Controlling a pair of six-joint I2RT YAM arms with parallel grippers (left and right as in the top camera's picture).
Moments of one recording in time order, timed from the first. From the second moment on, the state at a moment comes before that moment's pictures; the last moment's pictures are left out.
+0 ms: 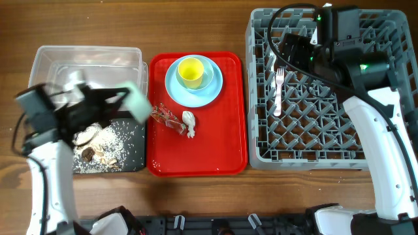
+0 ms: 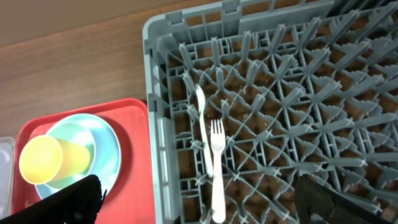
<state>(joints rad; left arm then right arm) 0.42 1.28 0.83 -0.42 1.25 -0.74 0.20 1.49 1.59 -0.98 0.12 0.35</state>
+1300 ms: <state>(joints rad) -0.64 1.41 1.03 -0.68 -0.21 -0.81 0.20 1.49 1.59 -0.98 0.12 0.35</state>
